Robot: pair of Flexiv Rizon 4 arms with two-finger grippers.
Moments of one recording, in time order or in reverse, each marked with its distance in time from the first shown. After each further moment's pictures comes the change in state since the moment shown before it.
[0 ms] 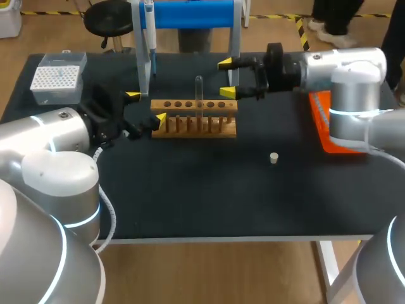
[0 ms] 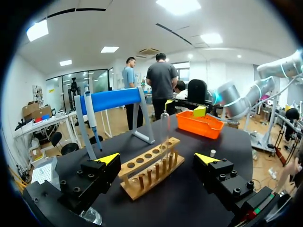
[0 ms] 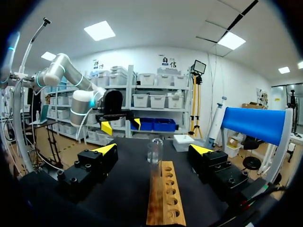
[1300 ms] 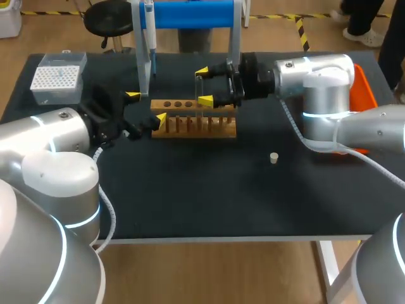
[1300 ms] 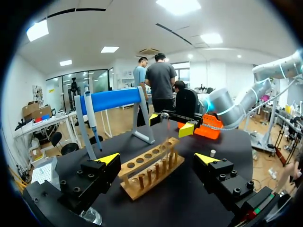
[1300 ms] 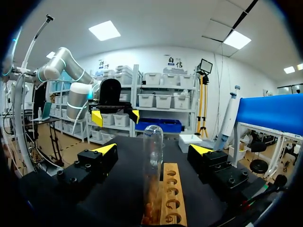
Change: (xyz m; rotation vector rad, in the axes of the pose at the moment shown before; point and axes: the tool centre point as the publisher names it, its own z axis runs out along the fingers) left arm 0.000 0.000 0.000 0.000 -0.001 0.000; right arm -0.005 -0.030 0.054 -0.010 0.056 -0.022
